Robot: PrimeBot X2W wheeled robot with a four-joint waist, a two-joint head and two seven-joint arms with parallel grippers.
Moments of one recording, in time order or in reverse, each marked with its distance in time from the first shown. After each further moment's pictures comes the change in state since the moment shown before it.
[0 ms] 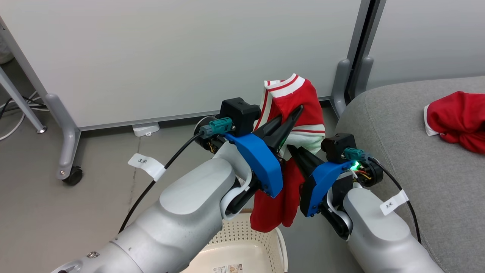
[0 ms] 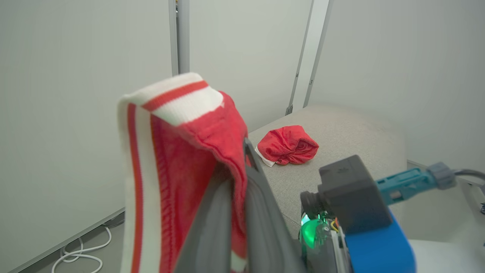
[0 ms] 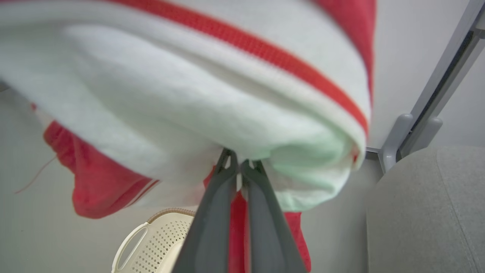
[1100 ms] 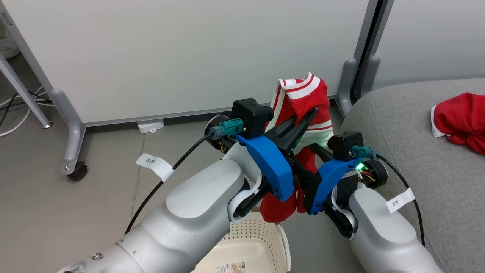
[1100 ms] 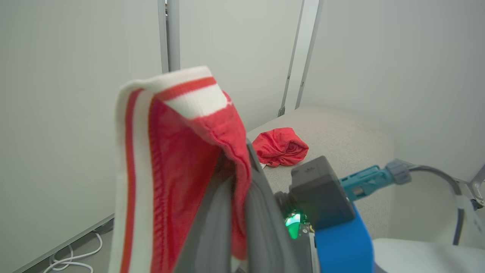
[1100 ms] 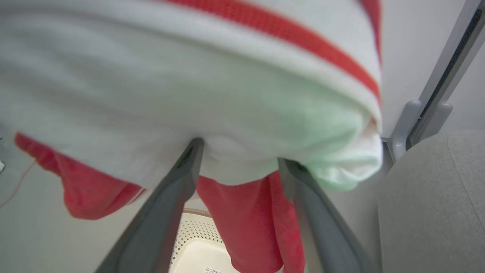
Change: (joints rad) left arm 0.010 -0.012 0.018 -0.060 0.031 0.000 0.026; right arm 0.038 0.000 -0.071 -0.069 0.016 0.000 0.070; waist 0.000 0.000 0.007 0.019
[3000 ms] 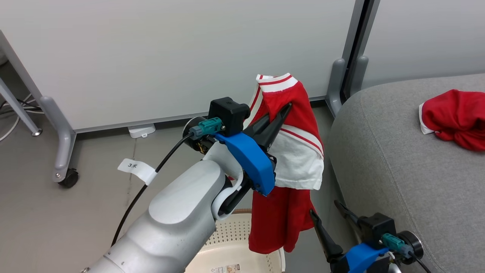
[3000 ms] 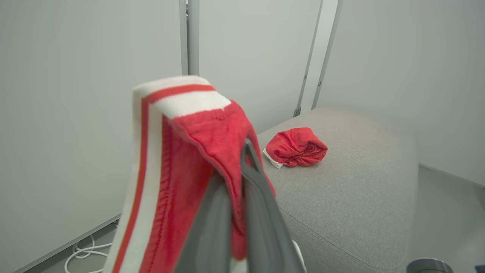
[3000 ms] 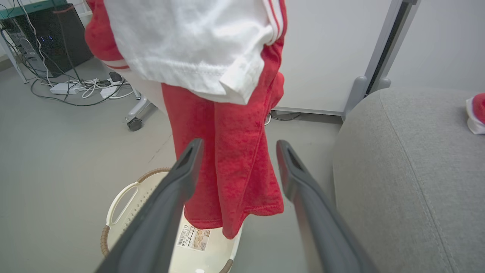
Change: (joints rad) left arm 0.089 0.019 0.186 -0.023 0.150 0.004 0.071; right arm 0.579 0.000 -0.216 -0.582 -0.308 0.000 0.046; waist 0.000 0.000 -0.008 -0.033
